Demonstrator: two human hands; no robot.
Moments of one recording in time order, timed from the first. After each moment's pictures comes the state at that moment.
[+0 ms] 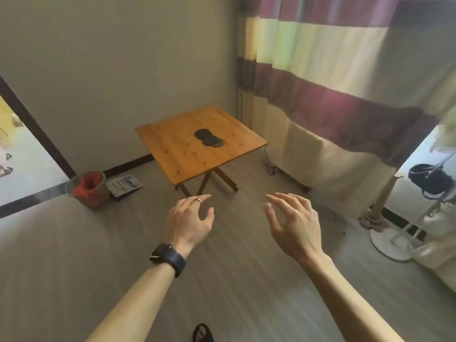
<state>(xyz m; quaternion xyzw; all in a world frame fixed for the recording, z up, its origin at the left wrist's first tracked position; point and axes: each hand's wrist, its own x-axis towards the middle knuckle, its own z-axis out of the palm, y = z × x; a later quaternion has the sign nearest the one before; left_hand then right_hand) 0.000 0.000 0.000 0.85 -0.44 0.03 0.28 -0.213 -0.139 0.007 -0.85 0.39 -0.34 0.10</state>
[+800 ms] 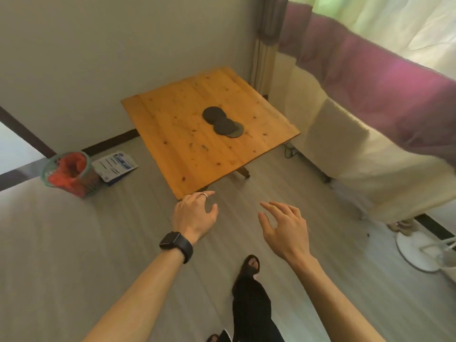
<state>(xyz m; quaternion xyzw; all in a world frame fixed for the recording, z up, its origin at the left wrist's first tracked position) 0.284 -0.198 -0.090 0.89 -0.40 -0.11 0.20 0.077 -0.314 -0.086 -0.86 0.45 -0.13 0.20</state>
